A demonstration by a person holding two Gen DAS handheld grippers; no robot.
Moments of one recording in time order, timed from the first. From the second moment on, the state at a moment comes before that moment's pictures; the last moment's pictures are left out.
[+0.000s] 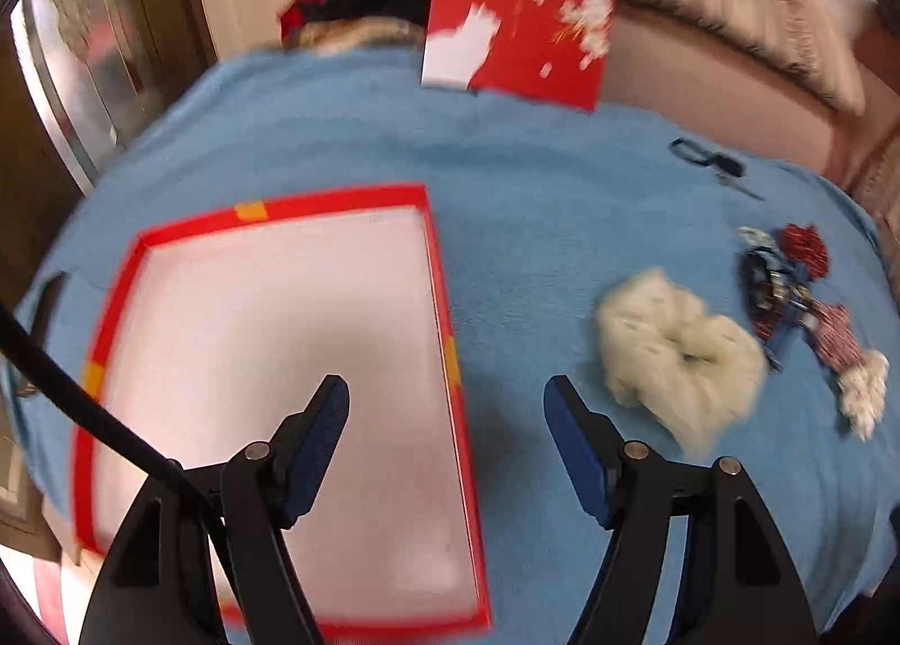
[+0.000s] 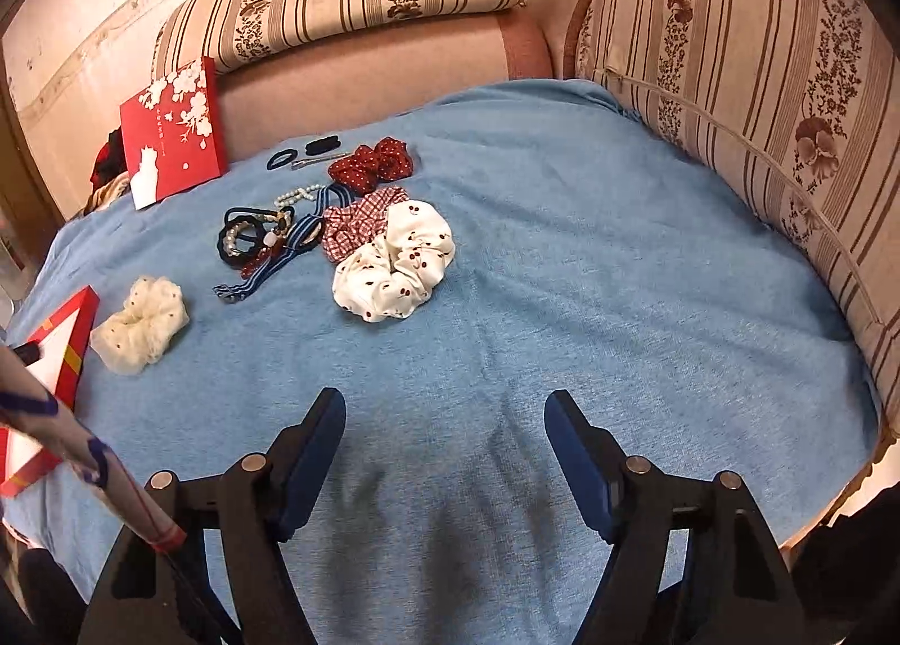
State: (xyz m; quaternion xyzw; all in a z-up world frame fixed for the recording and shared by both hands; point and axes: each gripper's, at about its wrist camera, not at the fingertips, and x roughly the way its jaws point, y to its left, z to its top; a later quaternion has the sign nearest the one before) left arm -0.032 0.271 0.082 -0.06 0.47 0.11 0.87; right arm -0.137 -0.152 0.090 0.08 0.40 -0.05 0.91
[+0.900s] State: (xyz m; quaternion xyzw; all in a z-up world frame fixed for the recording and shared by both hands) left arm -0.006 0.231 0.057 0.05 0.50 0.03 0.87; right arm -0.111 -0.150 0.063 0.08 0.44 -0.04 0.90
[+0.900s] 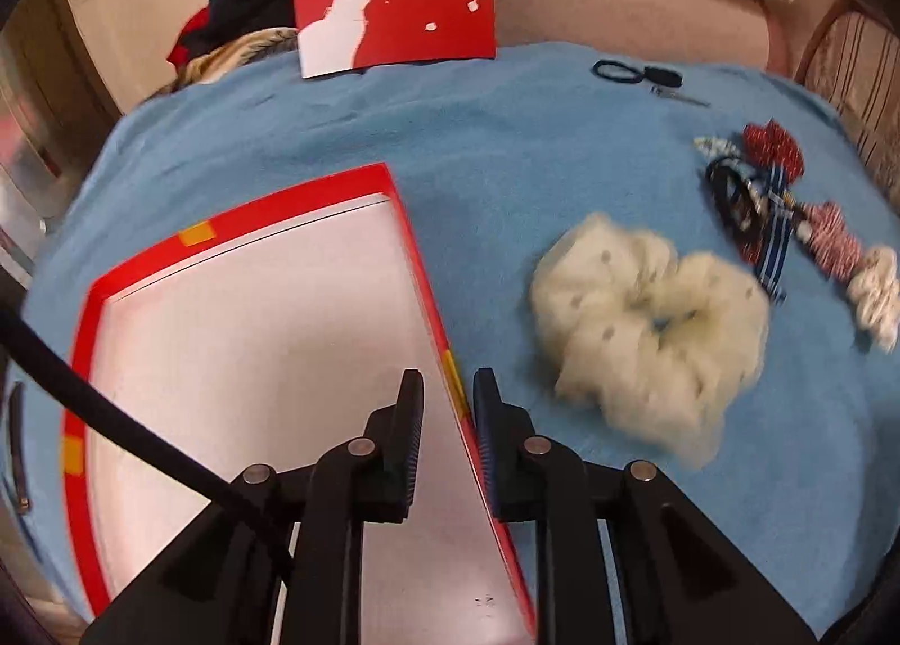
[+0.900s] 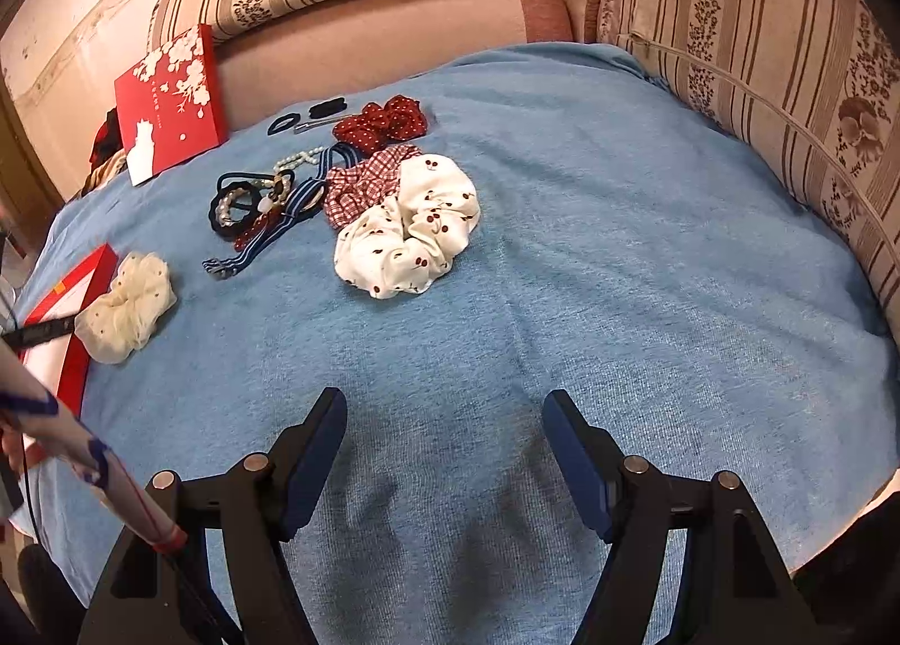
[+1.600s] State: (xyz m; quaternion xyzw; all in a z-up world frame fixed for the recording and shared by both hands) left arm -0.085 0.200 0.132 -0.08 0.42 0.06 0.90; right arm -0.120 -0.139 0.076 0.07 0.41 -0.02 0.91
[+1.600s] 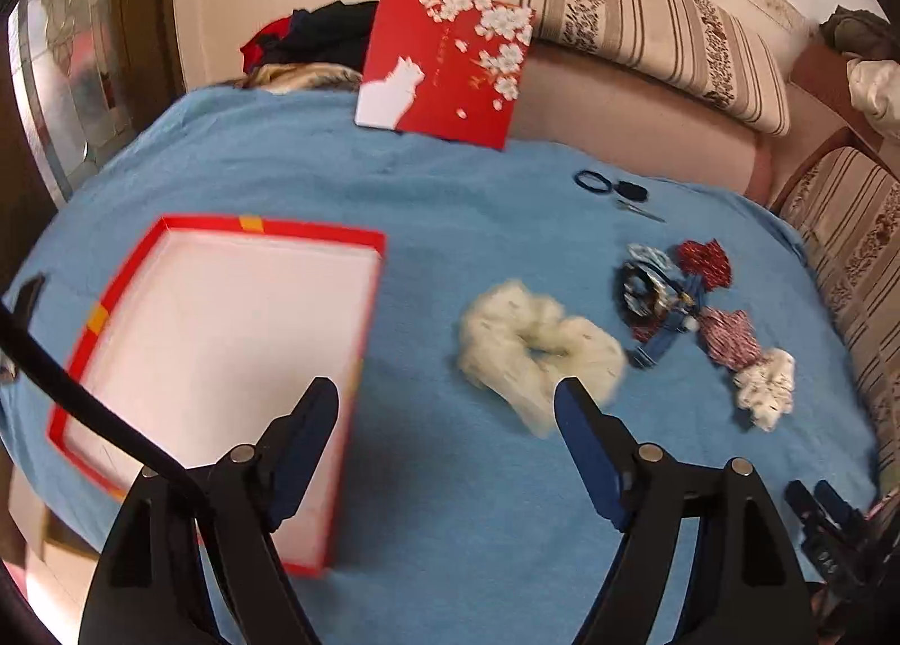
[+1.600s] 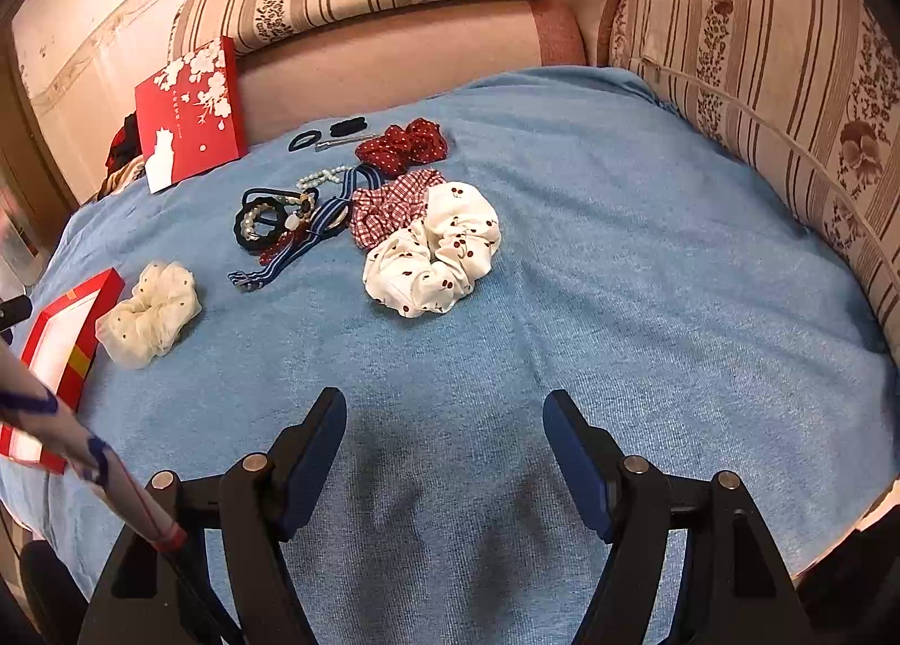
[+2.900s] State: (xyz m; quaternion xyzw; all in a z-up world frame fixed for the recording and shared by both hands) left arm -0.048 0.177 0.073 -0.05 0.46 0.06 0.88; right arm -0.054 -0.183 0.076 0.09 0.41 -0.03 0.91
